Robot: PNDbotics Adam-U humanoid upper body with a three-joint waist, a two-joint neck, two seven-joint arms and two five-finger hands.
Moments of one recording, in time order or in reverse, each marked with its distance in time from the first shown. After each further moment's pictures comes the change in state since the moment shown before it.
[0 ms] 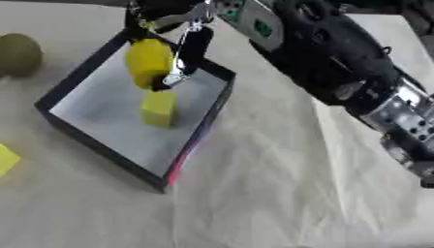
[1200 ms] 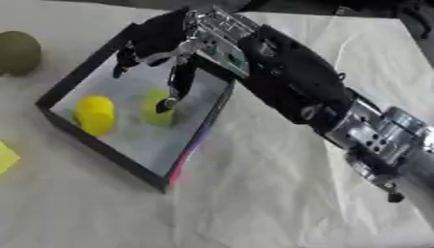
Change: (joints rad) left arm -0.014 0.000 0.000 0.000 0.000 0.004 -0.004; right arm 0.050 0.084 -0.034 0.097 0.129 -0.058 -0.058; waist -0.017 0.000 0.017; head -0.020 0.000
